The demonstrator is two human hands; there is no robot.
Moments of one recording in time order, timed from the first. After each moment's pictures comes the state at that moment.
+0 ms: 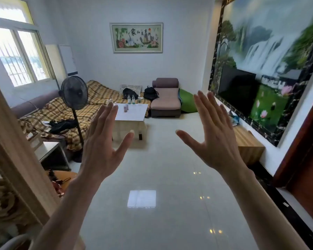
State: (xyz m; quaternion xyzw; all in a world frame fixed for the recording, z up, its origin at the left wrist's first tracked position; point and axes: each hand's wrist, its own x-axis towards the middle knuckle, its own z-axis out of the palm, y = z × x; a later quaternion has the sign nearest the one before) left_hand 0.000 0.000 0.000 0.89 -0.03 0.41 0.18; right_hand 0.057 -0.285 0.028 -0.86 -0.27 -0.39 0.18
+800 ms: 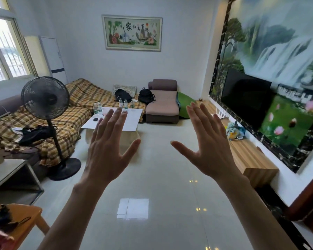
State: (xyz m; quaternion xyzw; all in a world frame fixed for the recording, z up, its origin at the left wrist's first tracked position) left_hand 0.403 0.048 -0.022 0.90 -0.05 0.41 0.13; right_hand 0.449 -0.225 0.008 -0.87 -0.29 -0.37 0.17
